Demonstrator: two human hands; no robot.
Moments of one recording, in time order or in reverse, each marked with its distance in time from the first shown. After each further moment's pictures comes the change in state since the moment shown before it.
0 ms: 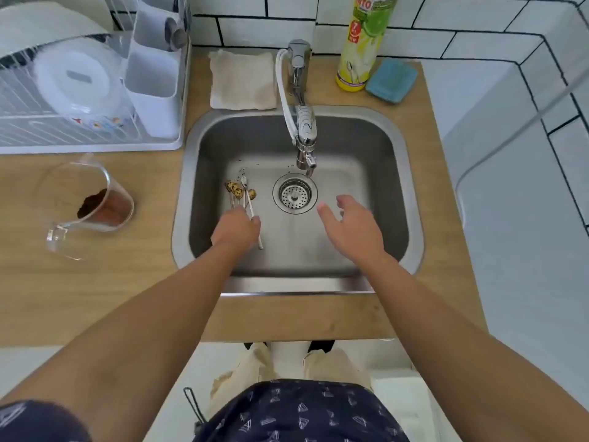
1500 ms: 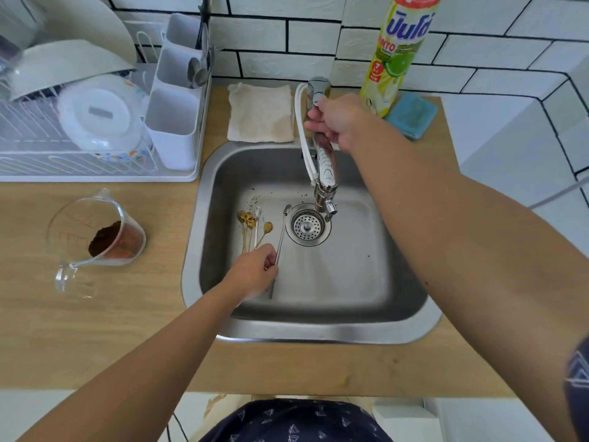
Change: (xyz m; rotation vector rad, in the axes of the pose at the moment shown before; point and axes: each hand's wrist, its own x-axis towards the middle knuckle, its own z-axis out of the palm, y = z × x) left_hand -0.020 -0.002 -0.017 -0.206 -0.272 0.178; right_hand 0.172 -0.167 -0.068 0.742 -0.088 0.113
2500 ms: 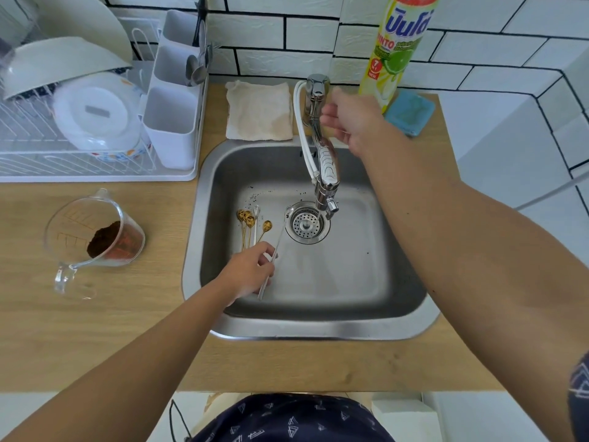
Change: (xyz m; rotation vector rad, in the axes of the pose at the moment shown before) left_hand 0.002 -0.012 -0.008 -0.220 -0.053 -0.057; right_hand -0.002 0.006 -0.014 0.063 0.131 -0.017
